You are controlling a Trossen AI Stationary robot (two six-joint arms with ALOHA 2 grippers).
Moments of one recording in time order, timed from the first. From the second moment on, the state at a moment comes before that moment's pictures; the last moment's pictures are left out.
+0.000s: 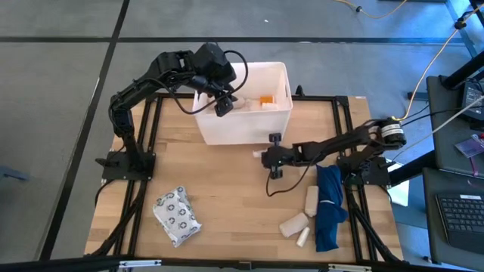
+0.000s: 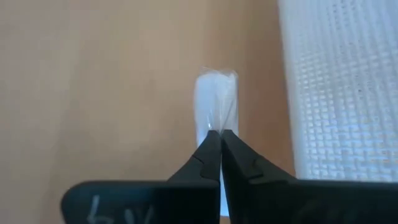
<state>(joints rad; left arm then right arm) 0.37 1.78 2.31 -1.34 0.01 0.00 0.01 1.64 0.77 0.00 0.40 -0.32</state>
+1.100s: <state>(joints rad) 0.37 1.78 2.31 -1.53 0.00 0.00 -0.05 1.35 0.86 -0.10 -0.81 0.28</state>
